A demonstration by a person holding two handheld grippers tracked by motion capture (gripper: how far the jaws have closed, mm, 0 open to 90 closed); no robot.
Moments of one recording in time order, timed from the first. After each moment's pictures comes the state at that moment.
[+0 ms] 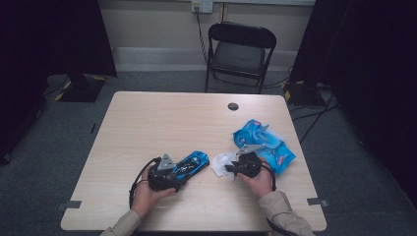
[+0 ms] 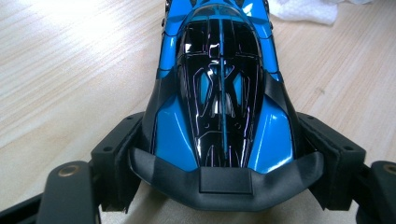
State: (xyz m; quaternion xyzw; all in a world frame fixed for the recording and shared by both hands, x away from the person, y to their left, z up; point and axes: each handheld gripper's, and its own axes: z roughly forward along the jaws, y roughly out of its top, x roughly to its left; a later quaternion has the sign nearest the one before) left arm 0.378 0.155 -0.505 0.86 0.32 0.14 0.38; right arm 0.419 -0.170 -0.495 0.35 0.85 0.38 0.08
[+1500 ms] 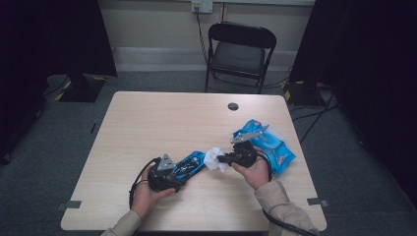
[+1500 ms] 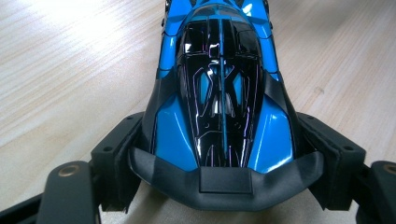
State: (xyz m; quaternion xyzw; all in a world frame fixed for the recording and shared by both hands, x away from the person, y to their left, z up) left arm 0.377 0.155 -0.505 0.86 0.32 0.14 0.38; right arm 0.423 -0.145 -0.443 0.33 0.84 0.42 0.05
